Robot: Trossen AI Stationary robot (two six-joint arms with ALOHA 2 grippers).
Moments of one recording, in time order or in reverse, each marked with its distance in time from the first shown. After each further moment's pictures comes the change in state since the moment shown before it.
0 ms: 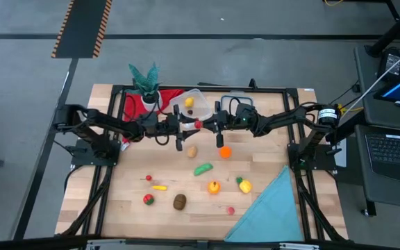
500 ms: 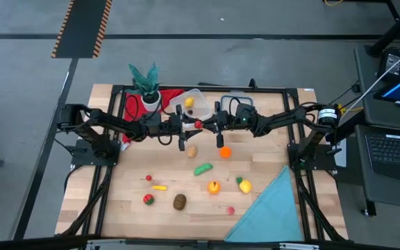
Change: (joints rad) left arm -0.004 0.035 0.039 -0.016 0.001 0.008; right arm 0.000 0.000 0.000 -0.001 -0.007 0.002
